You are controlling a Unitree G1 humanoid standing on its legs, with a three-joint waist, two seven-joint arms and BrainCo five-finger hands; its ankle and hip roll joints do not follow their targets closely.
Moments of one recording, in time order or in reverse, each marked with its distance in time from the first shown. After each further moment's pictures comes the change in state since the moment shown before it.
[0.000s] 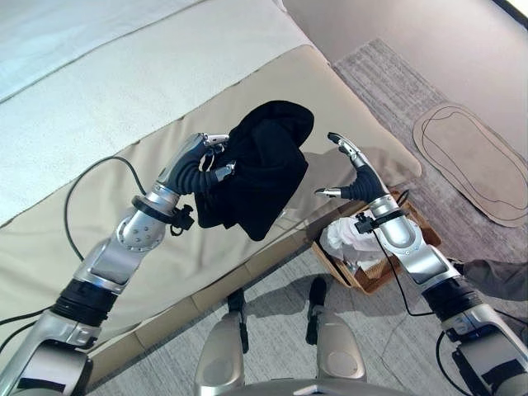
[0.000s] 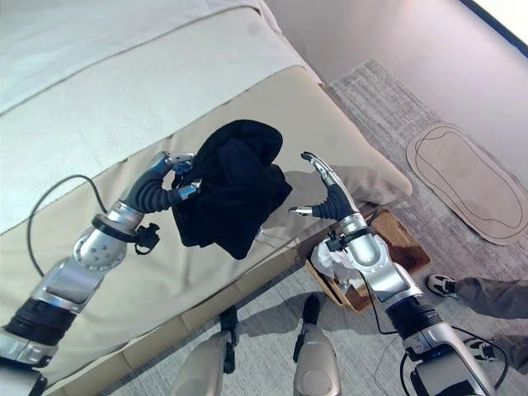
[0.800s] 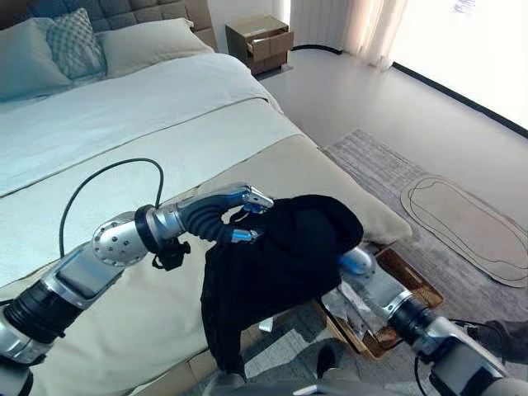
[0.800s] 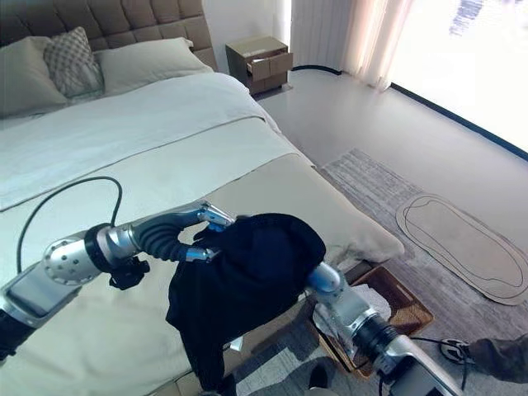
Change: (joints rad) left arm 0.017 0.158 -0.179 -0.208 -0.307 -0.041 -0.354; right arm 0.088 0.319 0.238 0.147 0.482 0.053 0.322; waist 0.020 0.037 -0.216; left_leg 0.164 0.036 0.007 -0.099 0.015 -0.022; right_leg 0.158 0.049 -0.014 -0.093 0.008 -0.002
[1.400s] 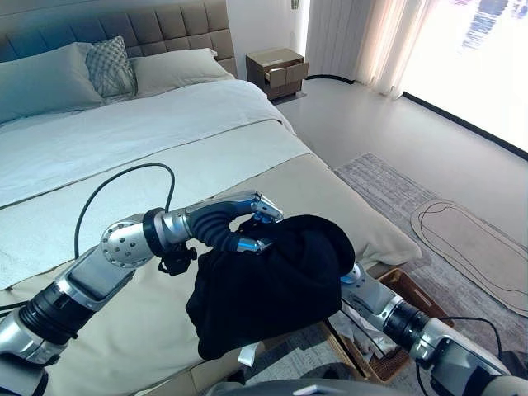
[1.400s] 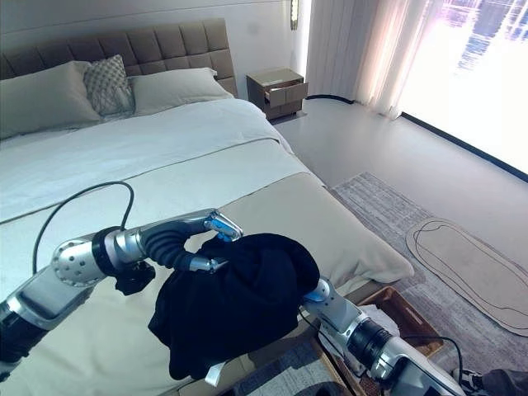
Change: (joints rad) left arm 0.003 -0.046 0.005 -0.003 -0.045 0.000 -0.093; right arm 0.002 -0.045 0.101 0.003 0.037 0.029 0.205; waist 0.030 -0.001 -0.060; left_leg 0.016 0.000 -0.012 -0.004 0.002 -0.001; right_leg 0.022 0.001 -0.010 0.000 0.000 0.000
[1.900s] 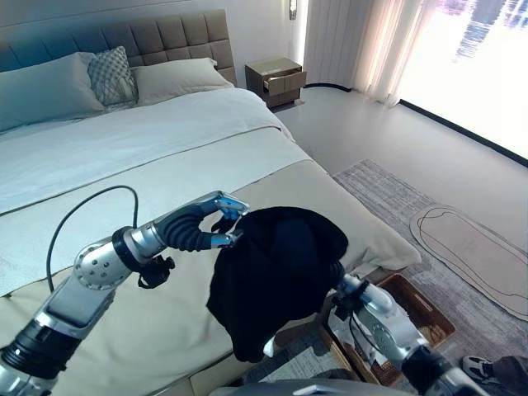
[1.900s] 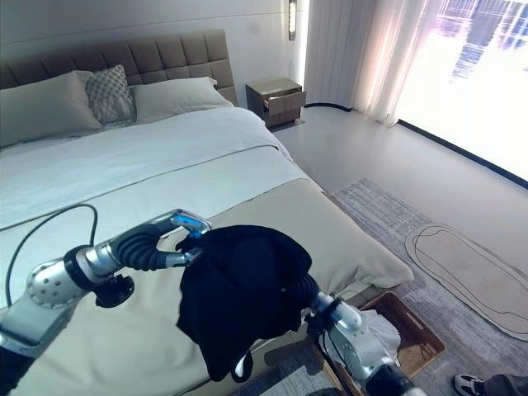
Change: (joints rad) left arm 0.338 -0.186 0.329 0.058 0.079 -0.017 0.053; right arm 0.361 0.060 -0.343 0.007 0.108 -0.008 -0.043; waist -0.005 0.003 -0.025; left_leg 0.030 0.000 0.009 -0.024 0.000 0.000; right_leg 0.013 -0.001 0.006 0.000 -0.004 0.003
